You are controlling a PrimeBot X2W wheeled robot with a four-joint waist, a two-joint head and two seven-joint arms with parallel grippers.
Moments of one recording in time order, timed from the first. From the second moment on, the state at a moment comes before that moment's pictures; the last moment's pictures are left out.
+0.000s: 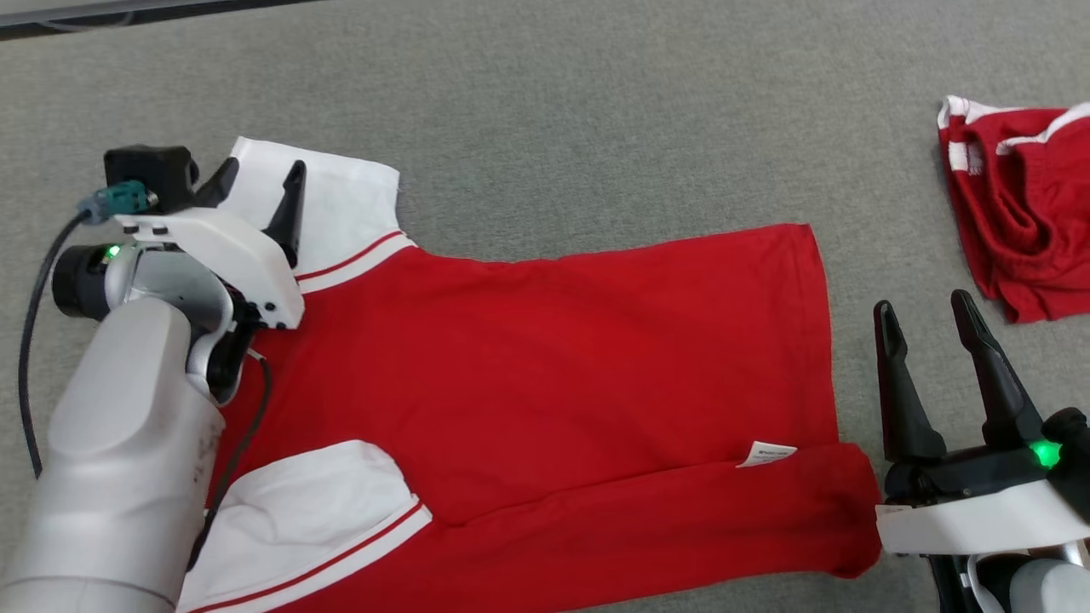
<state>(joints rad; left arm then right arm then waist) -0.77 0.20 -0.22 0.75 -0.42 -0.10 0.05 -0.04 -0.12 0.07 -0.16 0.24 0.13 -0.09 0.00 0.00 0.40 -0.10</state>
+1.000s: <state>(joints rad) -1.01 0.14 -0.32 1.16 -0.43 -0.13 -0.03 -0.32 -0.25 0.12 0.19 0.37 0.13 -0.05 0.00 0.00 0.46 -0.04</state>
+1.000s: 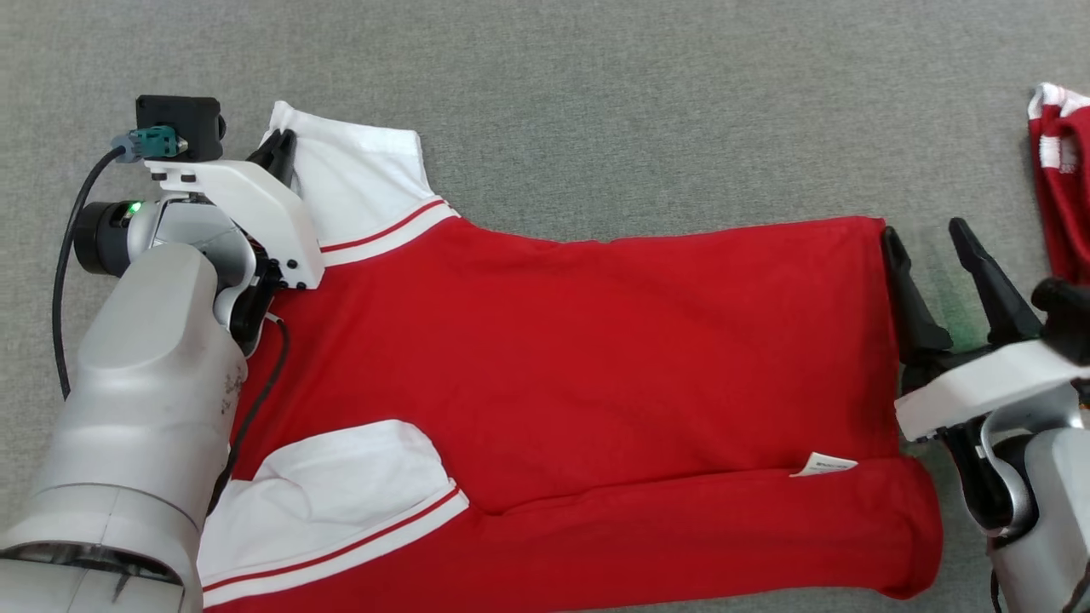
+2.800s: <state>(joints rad) 0.11 0.24 -0.32 -0.08 -0.63 0.18 0.02 0.01 -0.37 0.14 0.13 0.59 0.13 -0.19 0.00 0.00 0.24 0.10</state>
